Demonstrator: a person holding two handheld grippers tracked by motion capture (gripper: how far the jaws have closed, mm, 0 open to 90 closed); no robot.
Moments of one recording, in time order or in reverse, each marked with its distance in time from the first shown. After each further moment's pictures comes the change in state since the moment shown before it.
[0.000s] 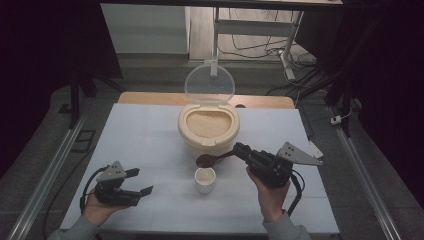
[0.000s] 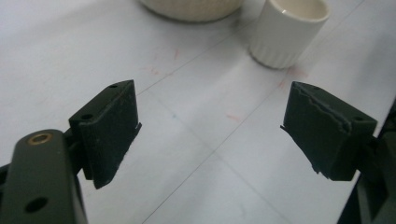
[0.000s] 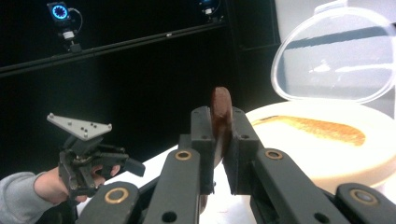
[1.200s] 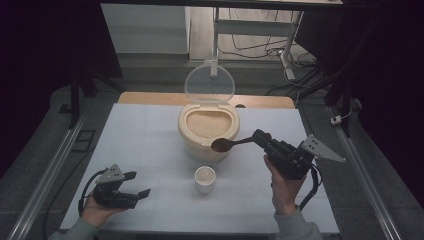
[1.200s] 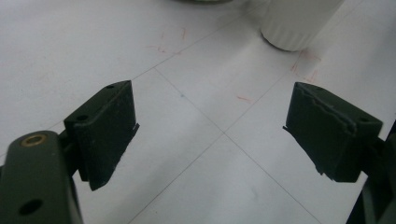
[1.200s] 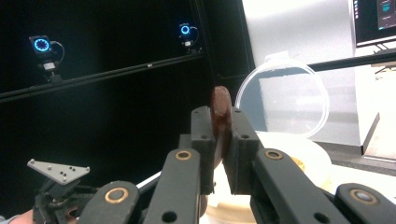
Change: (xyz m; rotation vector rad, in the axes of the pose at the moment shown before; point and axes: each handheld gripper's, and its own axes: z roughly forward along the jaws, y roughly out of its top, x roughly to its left) left arm 0.007 -0.015 0.004 0.028 0.005 -0.021; right arm -0.021 0.025 -0.023 -0.117 -0.072 -0.010
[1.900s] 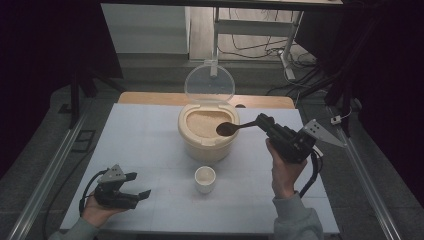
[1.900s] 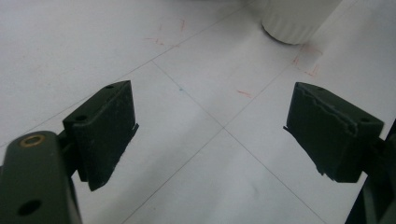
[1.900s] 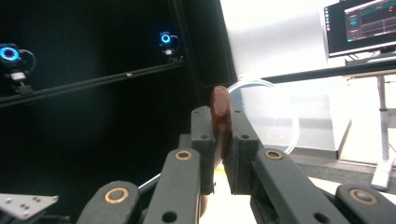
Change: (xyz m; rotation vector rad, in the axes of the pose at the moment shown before) left arm 0.000 -0.001 0.003 0.024 -0.007 -0.003; right arm -0.017 0.021 0.020 -0.019 -0.084 -0.019
